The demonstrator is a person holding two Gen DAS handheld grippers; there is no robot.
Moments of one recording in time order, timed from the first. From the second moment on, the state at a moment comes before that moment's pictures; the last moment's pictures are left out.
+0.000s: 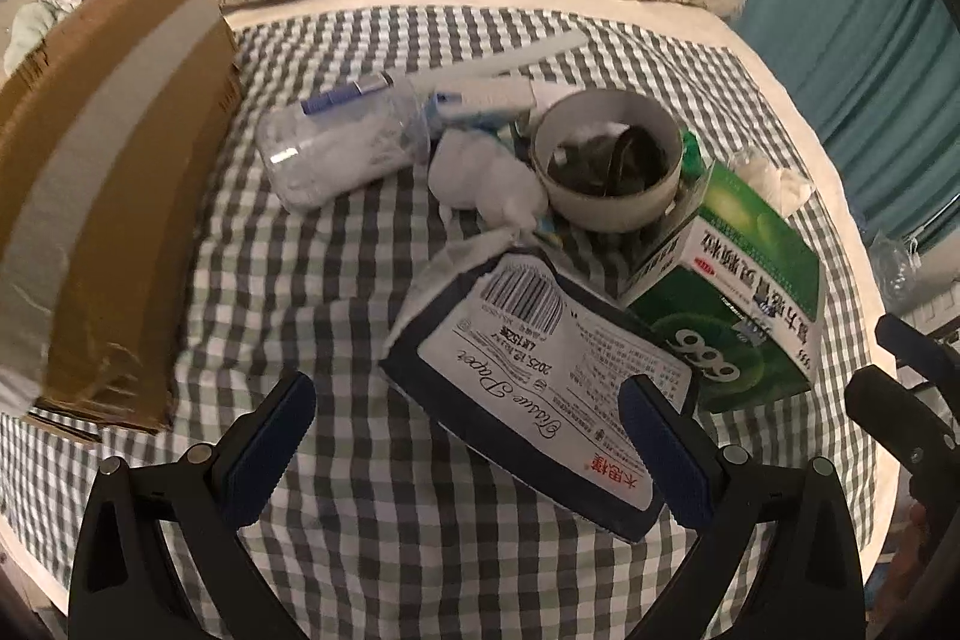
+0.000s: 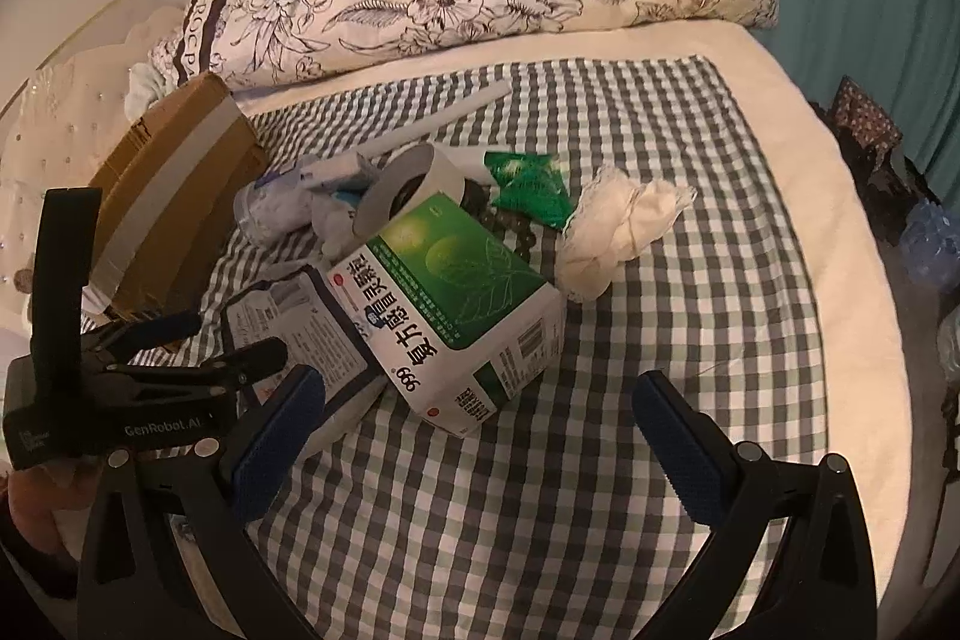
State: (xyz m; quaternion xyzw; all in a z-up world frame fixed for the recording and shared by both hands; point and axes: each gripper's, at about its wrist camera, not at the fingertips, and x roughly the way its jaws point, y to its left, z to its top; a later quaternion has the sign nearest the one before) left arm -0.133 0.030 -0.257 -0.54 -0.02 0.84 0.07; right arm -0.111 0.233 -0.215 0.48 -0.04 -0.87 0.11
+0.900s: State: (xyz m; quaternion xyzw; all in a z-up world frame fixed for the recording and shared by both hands) left arm -0.160 0.035 -0.297 -0.57 -0.07 0.81 0.12; right arm -0.142 0.215 -0.245 0.44 0.04 -0.88 0.17
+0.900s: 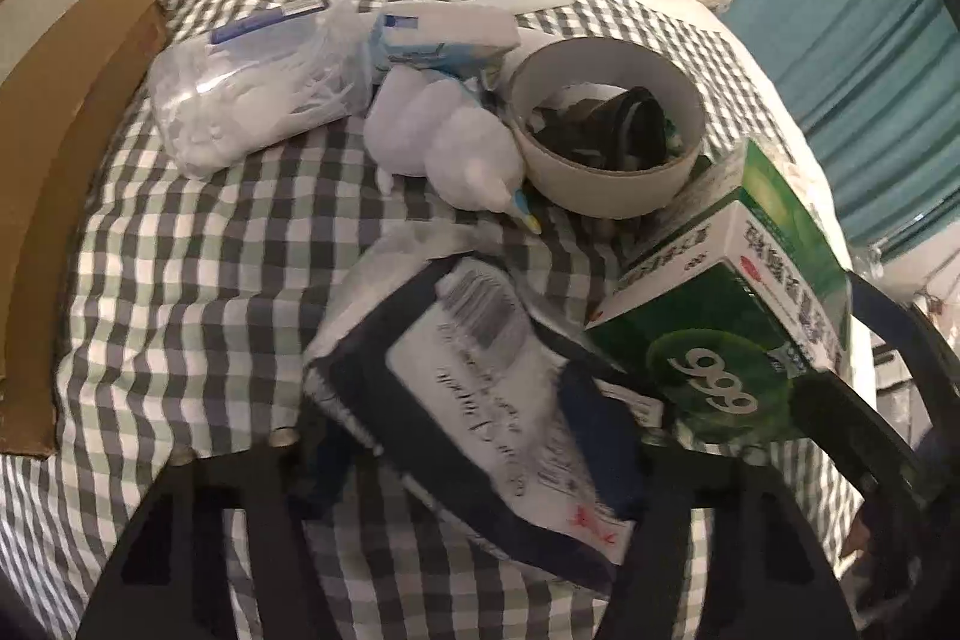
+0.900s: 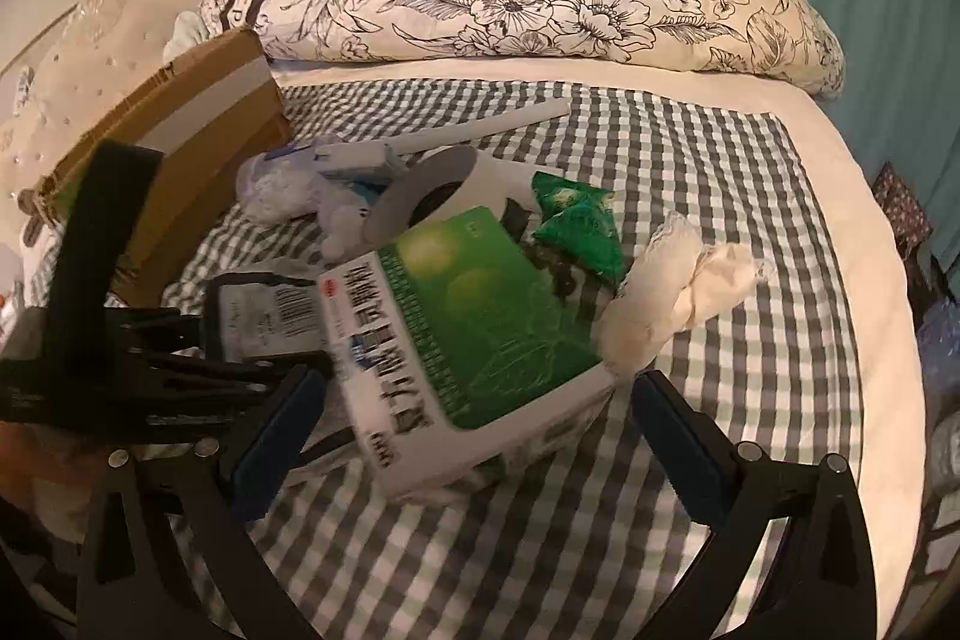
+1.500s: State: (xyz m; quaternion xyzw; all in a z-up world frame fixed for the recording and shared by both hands) left arm -0.159 0.014 -0.274 -0.55 -0.08 0.82 0.13; right arm -0.152 0.193 -0.268 0.44 0.09 -0.87 0.20
